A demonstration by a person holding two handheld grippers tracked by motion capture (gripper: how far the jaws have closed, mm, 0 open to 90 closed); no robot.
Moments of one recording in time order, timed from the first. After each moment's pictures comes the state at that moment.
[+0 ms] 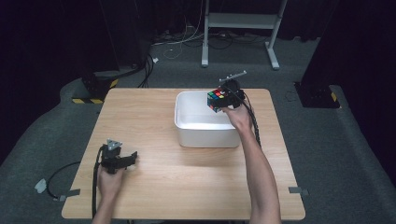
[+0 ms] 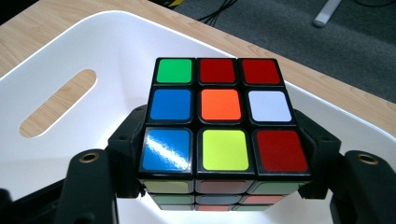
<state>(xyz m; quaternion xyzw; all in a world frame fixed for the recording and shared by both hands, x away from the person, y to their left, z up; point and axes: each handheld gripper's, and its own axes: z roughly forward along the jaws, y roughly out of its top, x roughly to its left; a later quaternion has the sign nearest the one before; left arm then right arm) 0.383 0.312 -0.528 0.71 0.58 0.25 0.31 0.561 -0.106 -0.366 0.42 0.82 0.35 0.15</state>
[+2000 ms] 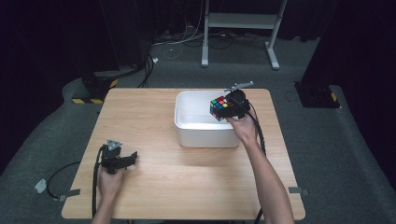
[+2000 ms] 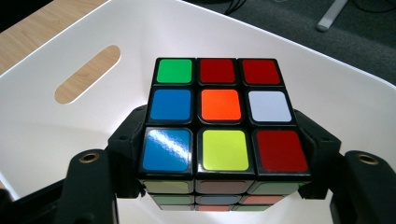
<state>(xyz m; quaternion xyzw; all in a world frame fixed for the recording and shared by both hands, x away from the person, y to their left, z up) 0.383 0.312 -0.528 0.71 0.58 0.25 0.31 0.520 -0.120 -0.369 0.41 0.82 0.37 0.16</state>
